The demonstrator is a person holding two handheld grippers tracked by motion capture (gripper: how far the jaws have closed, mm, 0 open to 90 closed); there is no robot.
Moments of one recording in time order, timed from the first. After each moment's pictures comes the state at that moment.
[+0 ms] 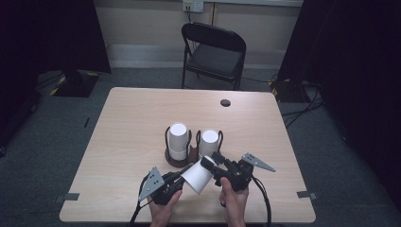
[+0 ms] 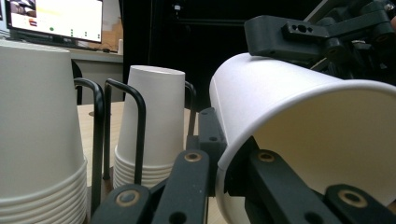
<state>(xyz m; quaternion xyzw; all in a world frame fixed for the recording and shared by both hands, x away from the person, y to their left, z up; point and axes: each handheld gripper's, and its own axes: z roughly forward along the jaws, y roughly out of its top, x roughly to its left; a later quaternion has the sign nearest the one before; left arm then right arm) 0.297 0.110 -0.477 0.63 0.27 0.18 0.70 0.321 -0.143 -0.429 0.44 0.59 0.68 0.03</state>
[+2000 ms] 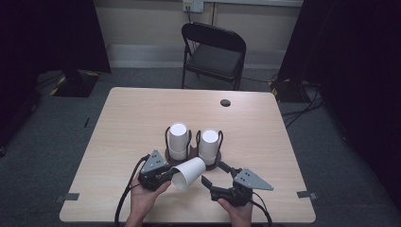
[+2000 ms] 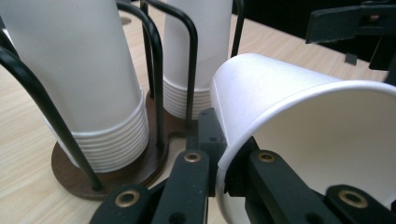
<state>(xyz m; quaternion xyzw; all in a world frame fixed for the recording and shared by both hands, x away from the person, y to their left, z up) 0.327 0.136 -0.435 0.79 0.31 0.14 0.51 0.287 -0.144 -0.445 0.34 0.68 0.62 0.19</state>
